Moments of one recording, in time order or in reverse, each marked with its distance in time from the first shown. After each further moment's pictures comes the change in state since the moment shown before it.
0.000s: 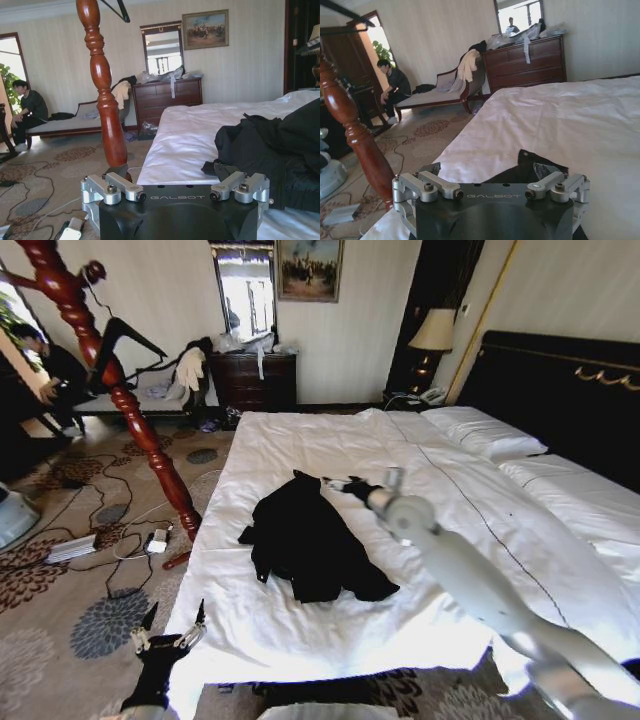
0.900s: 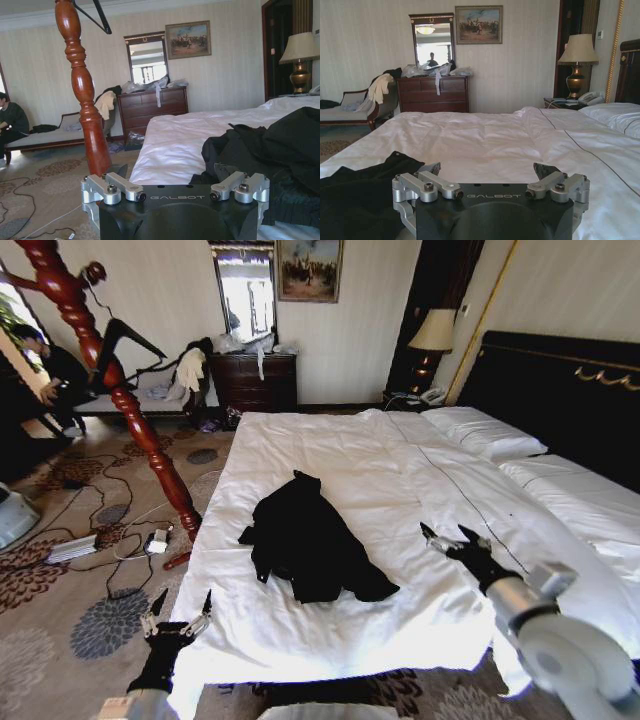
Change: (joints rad) left arm -0.052 0.059 0.005 -0.019 0.006 0.039 0.015; right arm -1.163 -0.303 1.111 0.468 -0.194 0.122 -0.233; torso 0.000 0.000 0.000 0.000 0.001
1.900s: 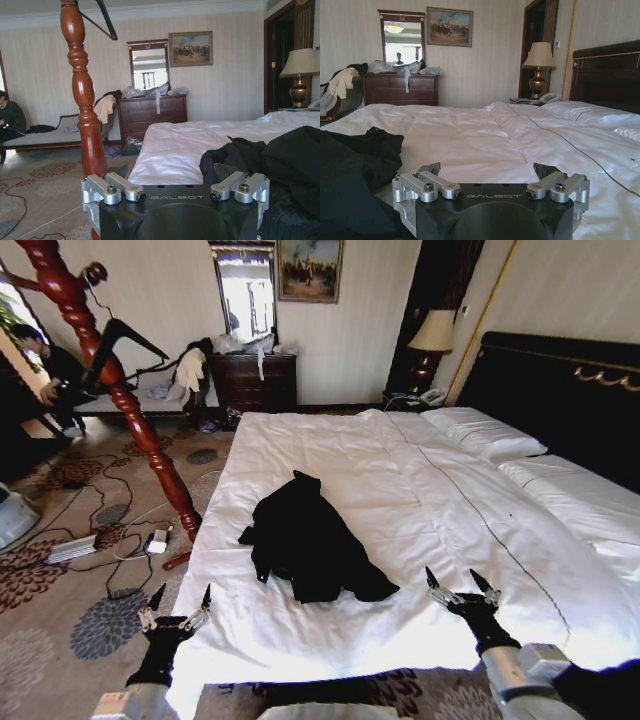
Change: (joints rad) left arm -0.035 0.017 0.000 -0.021 -0.063 0.028 0.005; right arm -0.436 0.589 -0.025 0.137 -0.590 0.285 -0.193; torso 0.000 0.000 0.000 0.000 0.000
